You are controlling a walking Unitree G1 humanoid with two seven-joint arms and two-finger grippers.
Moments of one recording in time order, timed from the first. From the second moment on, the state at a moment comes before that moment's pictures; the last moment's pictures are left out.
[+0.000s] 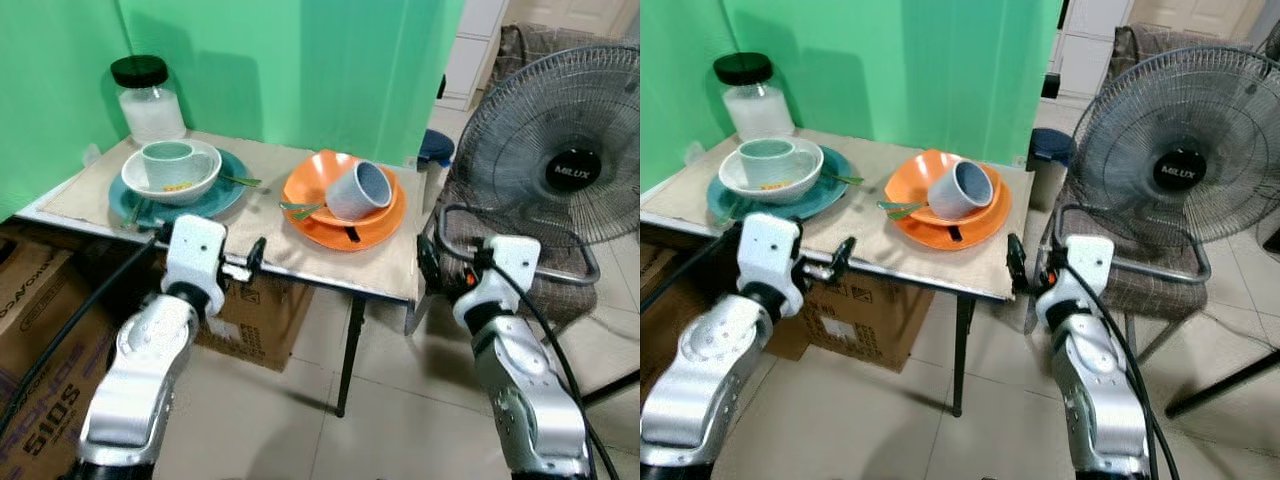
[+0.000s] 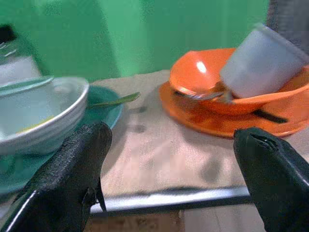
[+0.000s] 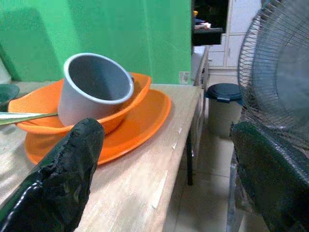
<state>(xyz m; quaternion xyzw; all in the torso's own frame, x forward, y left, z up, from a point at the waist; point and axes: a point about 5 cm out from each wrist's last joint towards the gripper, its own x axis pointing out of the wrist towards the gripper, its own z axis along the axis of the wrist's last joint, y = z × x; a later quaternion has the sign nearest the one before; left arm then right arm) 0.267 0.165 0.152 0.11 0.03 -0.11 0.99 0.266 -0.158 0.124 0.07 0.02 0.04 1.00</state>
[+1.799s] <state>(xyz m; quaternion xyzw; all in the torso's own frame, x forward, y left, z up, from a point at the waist) 0.269 0.175 0.171 0.12 0.01 -0.07 0.99 0.273 -0.142 0.137 0.06 -0.01 0.15 0.99</state>
